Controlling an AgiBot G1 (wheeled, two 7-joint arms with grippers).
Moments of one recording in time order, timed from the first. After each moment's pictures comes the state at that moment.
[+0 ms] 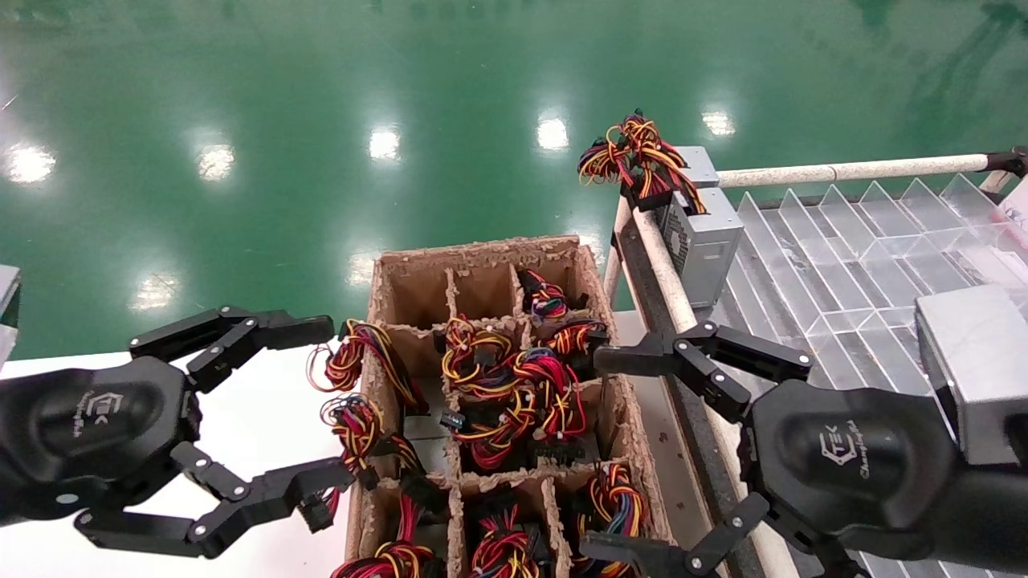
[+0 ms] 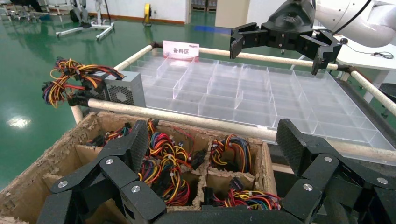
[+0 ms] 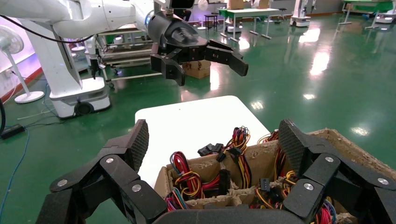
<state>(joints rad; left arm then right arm) -1.08 0.53 0.43 -1.21 0.60 1.39 -0.10 1.08 -0.61 -0.28 1.28 -0.73 -1.49 0.19</state>
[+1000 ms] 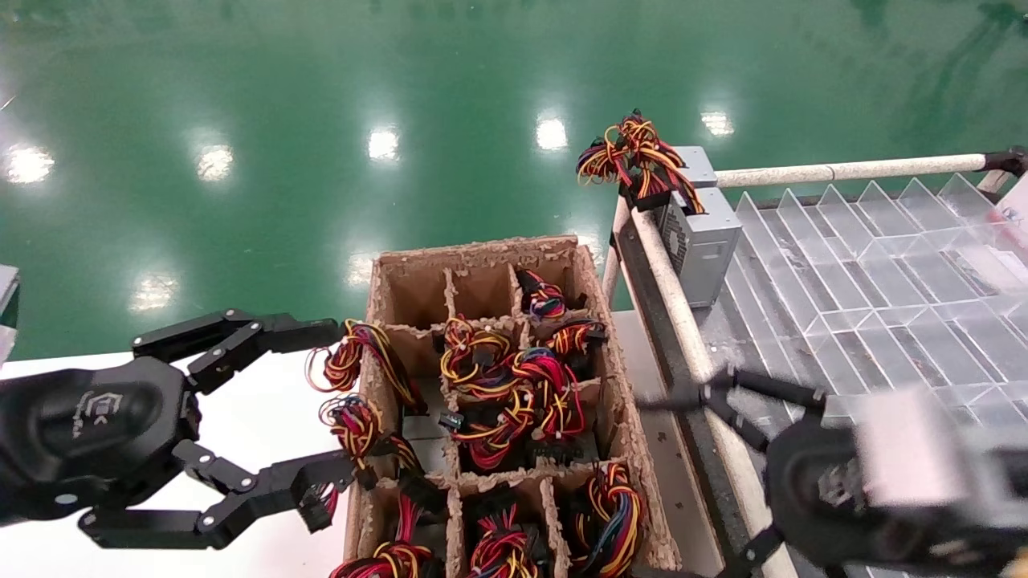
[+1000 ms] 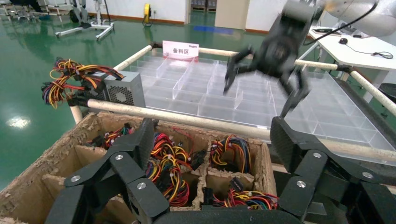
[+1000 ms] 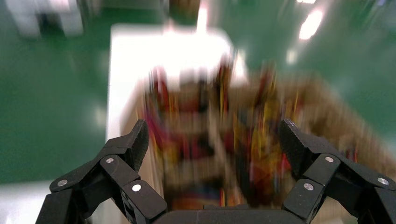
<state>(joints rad) -1.08 0.53 0.43 -1.21 0.60 1.39 -0.10 1.14 -0.55 -0.33 1.33 -0.98 -1.49 0.09</state>
